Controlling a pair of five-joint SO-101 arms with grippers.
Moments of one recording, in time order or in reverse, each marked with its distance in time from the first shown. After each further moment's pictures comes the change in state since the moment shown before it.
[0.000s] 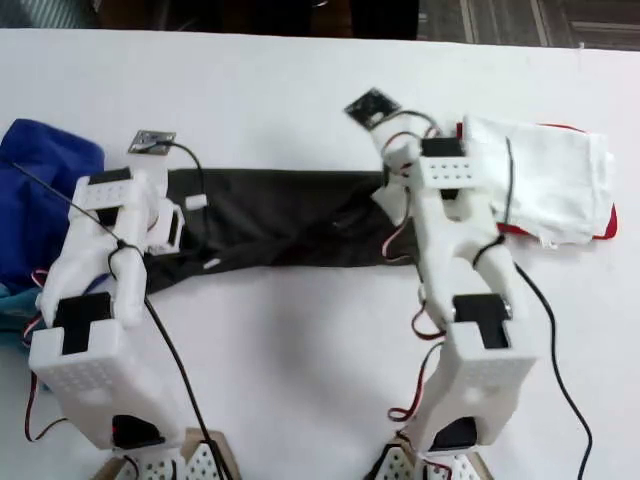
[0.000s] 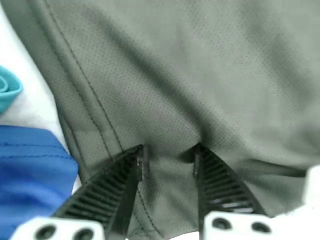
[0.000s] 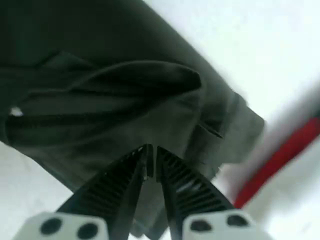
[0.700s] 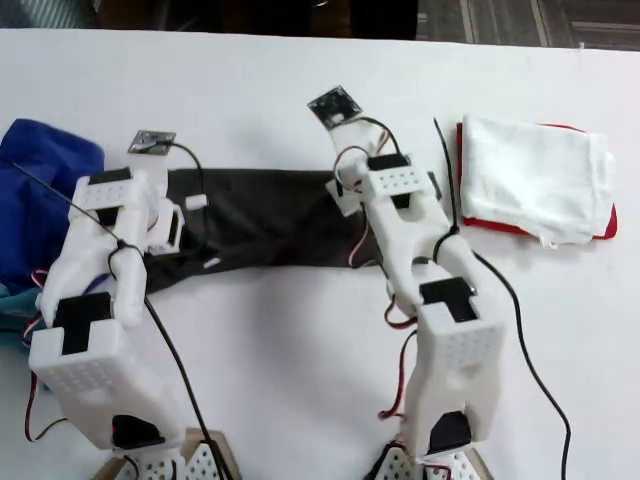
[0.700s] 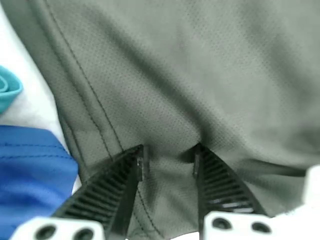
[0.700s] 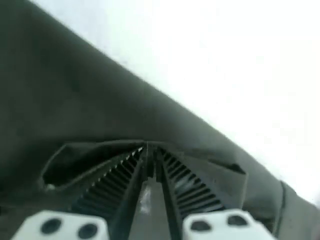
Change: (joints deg) left arm 0.0 0.0 0.0 0.0 0.0; right arm -7.9 9.1 0.3 -19.9 -14.9
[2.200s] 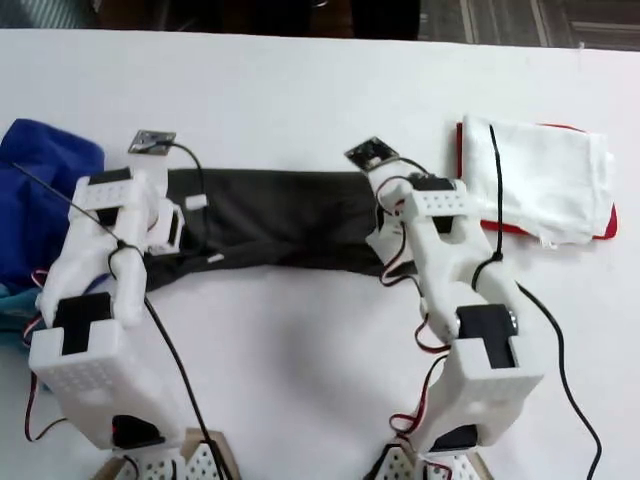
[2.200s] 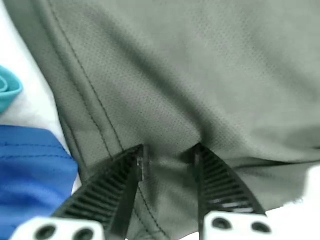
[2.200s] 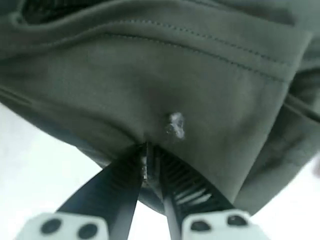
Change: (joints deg) left arm 0.0 0.0 0.2 -0.2 0.0; right arm 8.6 -13.4 21.4 15.2 9.6
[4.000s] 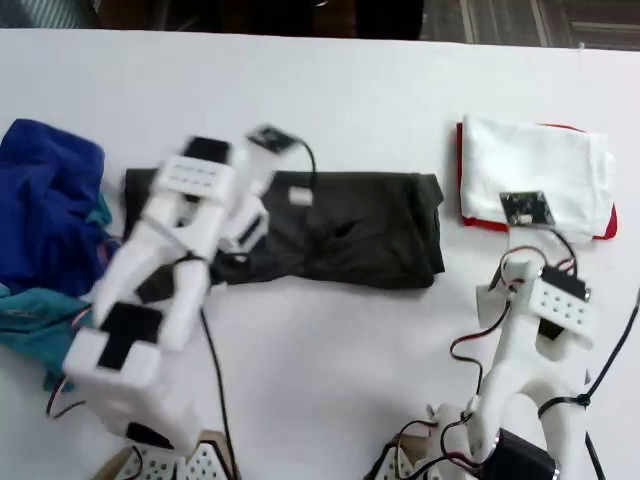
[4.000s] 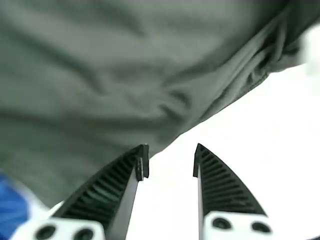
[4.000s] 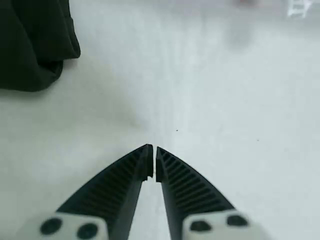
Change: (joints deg) left arm 19.7 -8.9 -14.6 25.0 -6.6; right arm 32.1 -39.6 33.2 -3.3 -1.3
